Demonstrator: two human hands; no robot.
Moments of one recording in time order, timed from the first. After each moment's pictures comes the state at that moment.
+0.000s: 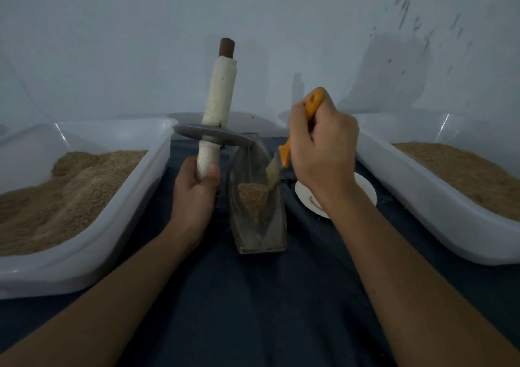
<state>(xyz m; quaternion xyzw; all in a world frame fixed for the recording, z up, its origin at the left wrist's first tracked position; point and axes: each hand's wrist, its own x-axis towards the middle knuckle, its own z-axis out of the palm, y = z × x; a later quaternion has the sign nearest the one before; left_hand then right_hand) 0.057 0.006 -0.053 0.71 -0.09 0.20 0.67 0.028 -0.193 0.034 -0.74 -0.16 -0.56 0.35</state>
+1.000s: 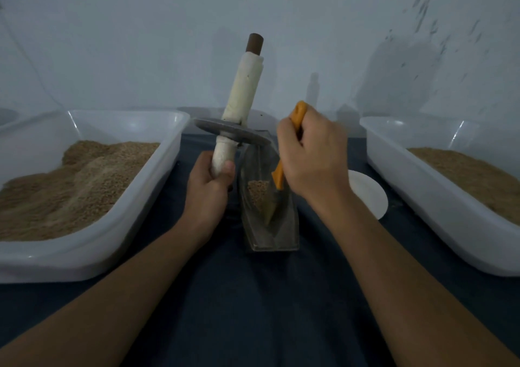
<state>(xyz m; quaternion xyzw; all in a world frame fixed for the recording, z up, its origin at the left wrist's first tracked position) 0.058 0.004 -0.055 0.72 -0.10 0.22 0.65 0.021 -0.165 0.028 -0.80 -0.16 -0.46 0.35</state>
